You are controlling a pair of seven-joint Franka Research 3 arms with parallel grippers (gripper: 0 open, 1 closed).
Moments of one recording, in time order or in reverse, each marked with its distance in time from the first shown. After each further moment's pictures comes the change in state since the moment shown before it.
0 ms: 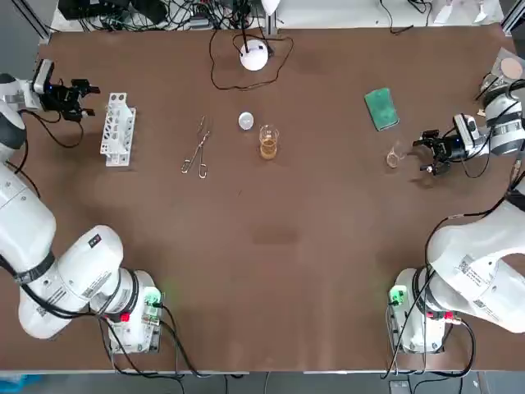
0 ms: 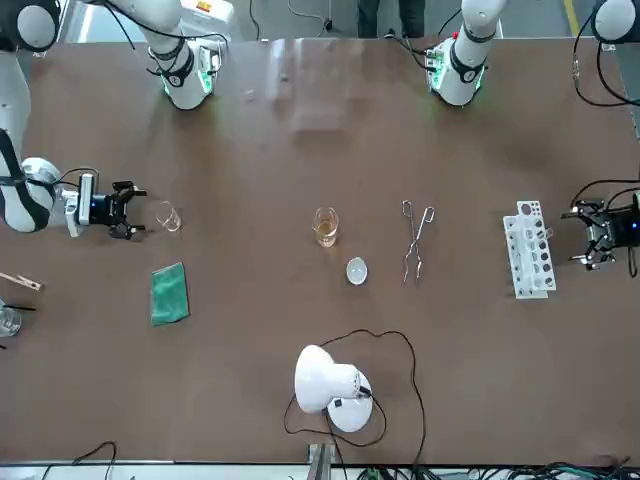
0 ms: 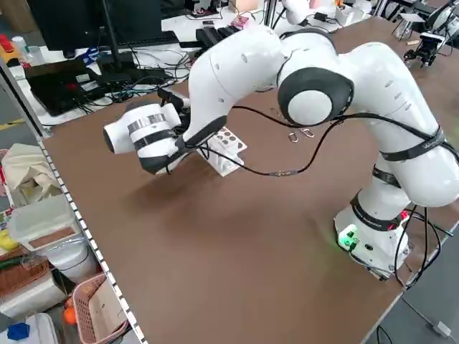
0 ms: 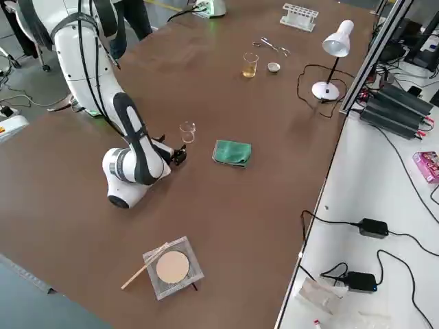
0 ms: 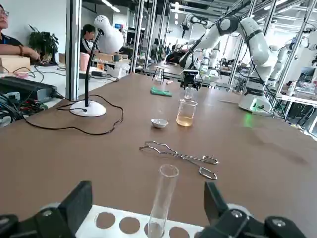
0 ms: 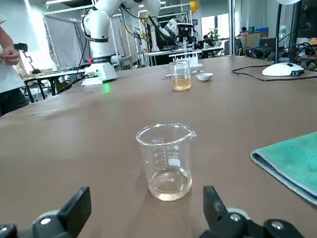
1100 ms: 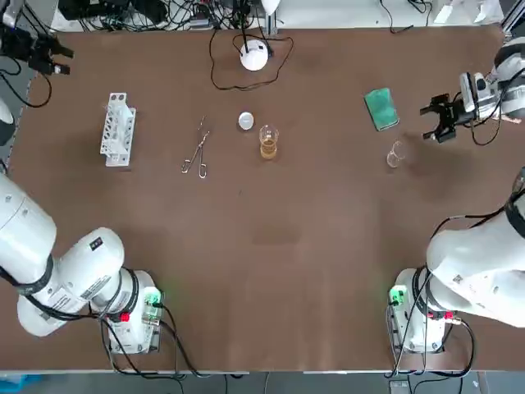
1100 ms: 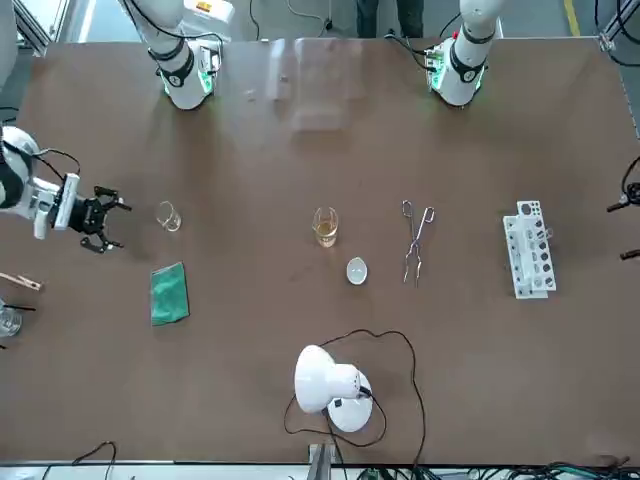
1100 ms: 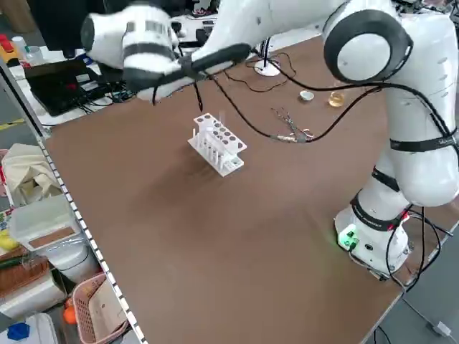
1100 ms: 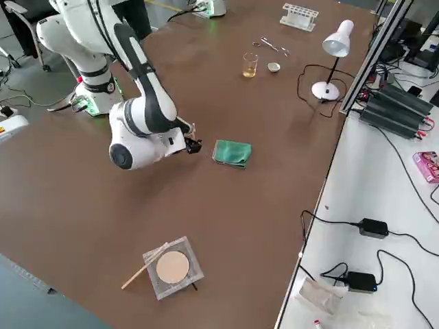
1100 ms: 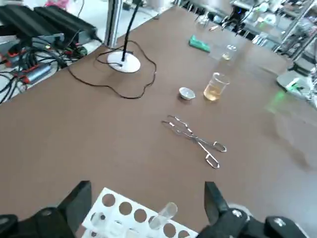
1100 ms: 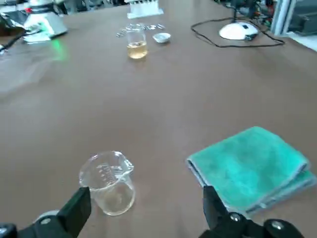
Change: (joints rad) left arm -0.067 -0.297 0.029 0.004 0.119 0.116 -0.415; right arm 0.126 -0.327 -0.015 -0.162 0.062 0.235 0.193
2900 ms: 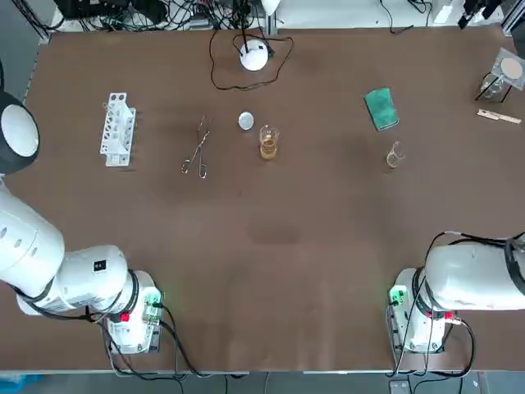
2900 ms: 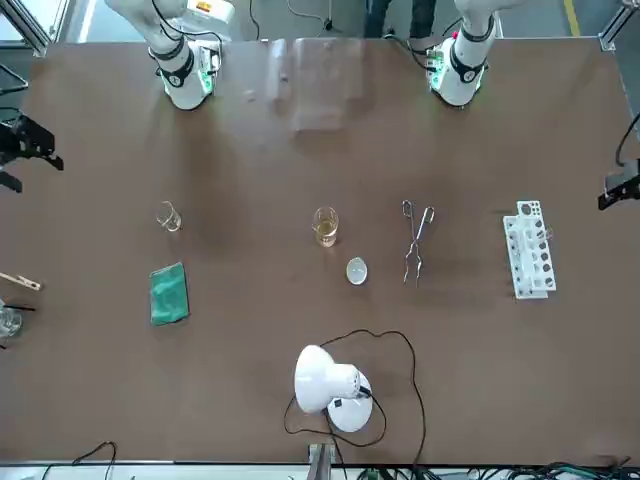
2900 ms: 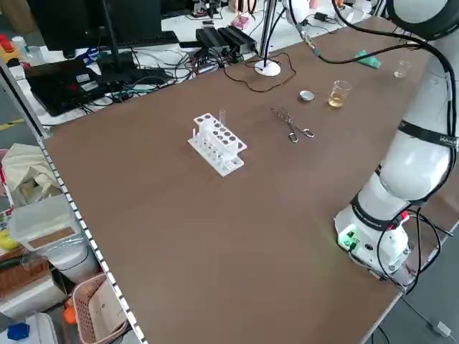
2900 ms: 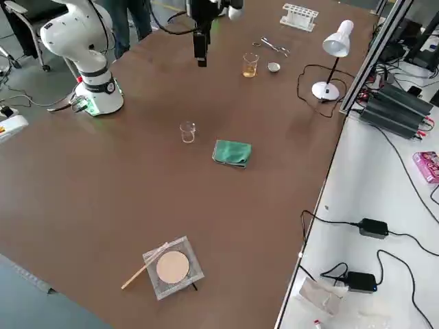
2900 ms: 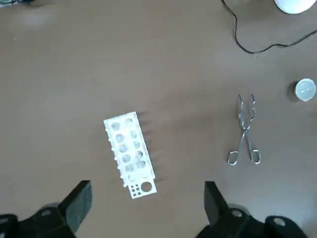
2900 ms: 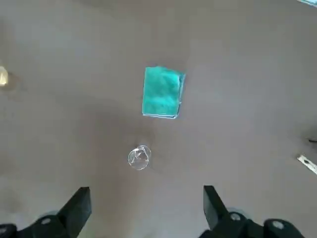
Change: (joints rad) left arm -0.472 -0.371 0.000 0.077 0.693 0.172 -1.404; right arm 0.402 -0.493 0.006 0.410 -0.744 -0.116 1.934
